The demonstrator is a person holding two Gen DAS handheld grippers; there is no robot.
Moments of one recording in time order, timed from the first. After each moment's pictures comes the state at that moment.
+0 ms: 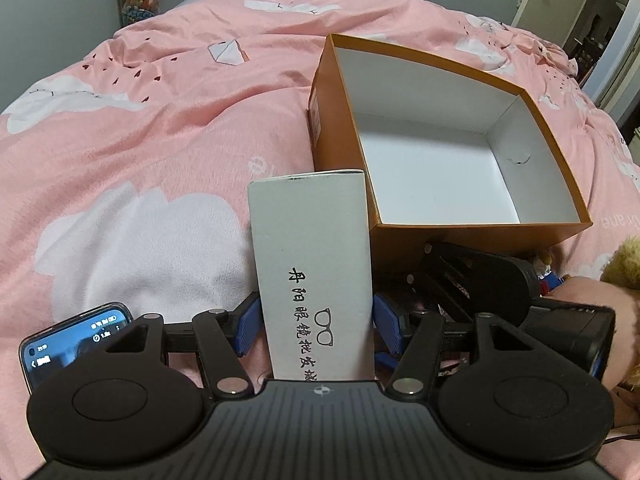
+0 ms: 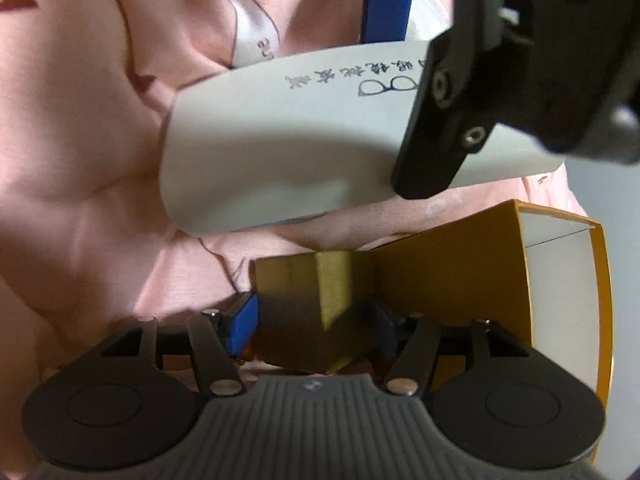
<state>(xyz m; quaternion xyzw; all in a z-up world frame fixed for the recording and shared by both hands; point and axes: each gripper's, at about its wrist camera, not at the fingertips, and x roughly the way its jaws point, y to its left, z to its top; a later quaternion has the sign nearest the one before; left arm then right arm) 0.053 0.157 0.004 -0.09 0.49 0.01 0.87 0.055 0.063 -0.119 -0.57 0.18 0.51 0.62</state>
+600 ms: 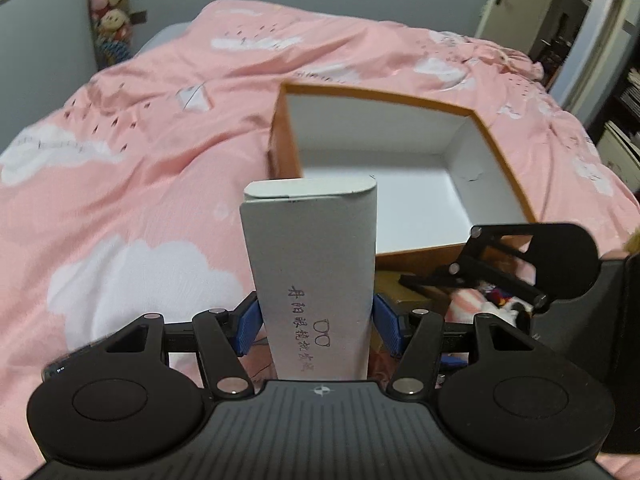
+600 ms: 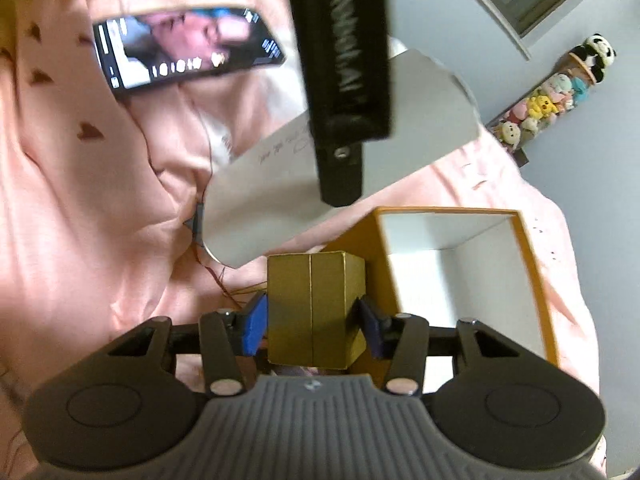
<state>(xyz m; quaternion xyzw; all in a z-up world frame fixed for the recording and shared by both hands) 0.046 0.136 0.052 -0.06 0.46 -0.03 0.89 0.067 0.013 -0.011 -0.50 0.16 0.52 0.67</state>
